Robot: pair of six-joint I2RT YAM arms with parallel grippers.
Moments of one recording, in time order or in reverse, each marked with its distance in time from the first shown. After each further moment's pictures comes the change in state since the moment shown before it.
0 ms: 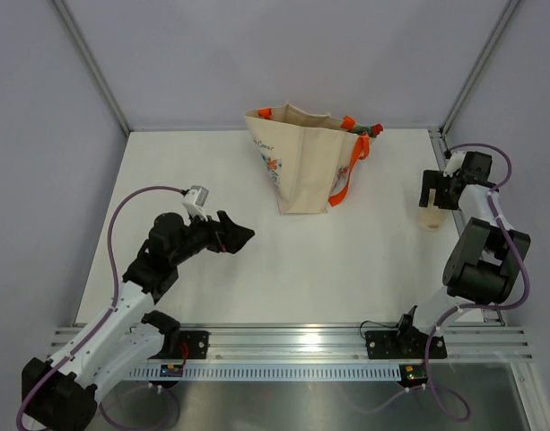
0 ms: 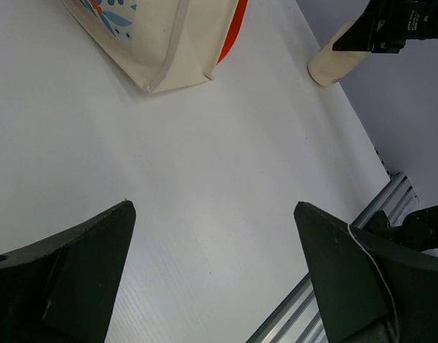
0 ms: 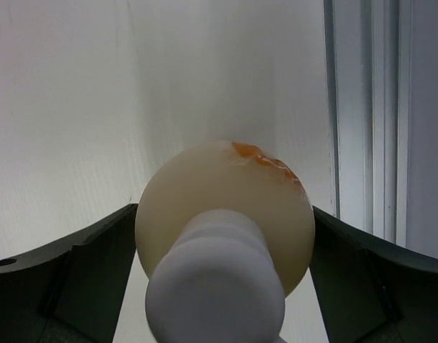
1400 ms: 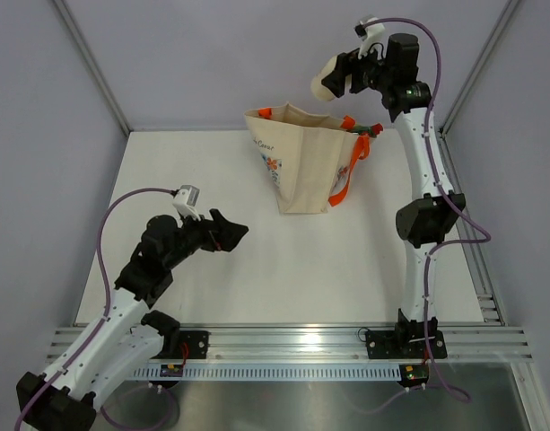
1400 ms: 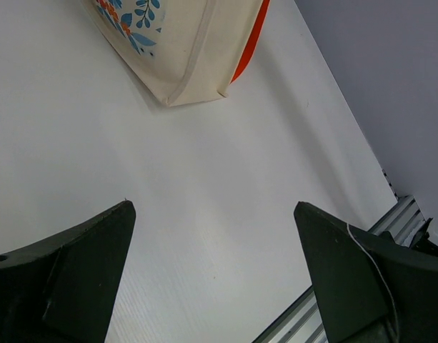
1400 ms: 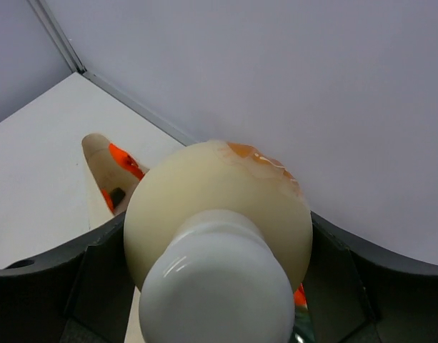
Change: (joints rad) left arm 0.000 -0.091 0.022 -0.087 -0.088 -0.011; right arm 0.531 0.523 1.387 -0.130 -0.375 0.137
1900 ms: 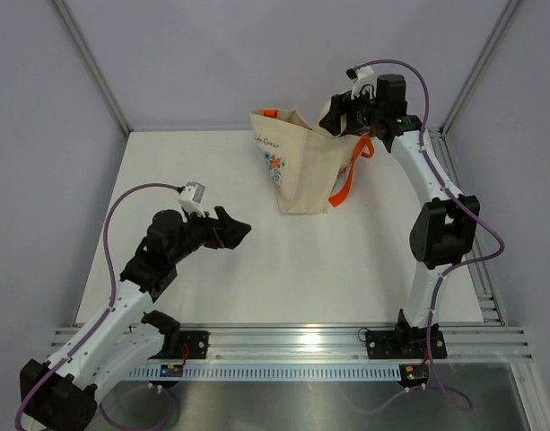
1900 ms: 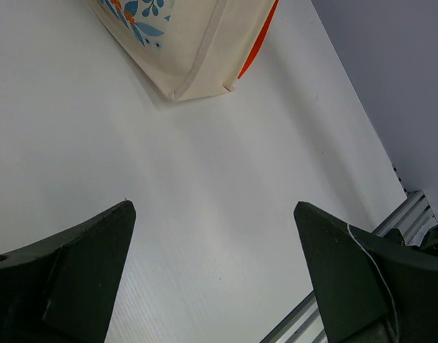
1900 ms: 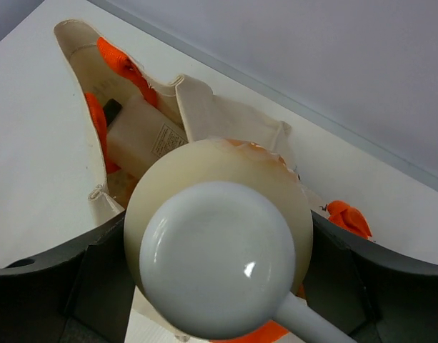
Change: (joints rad) left arm 0.000 0.093 0.024 0.024 0.009 0.019; right arm 0.028 -0.195 -0.636 0.233 0.023 0.015
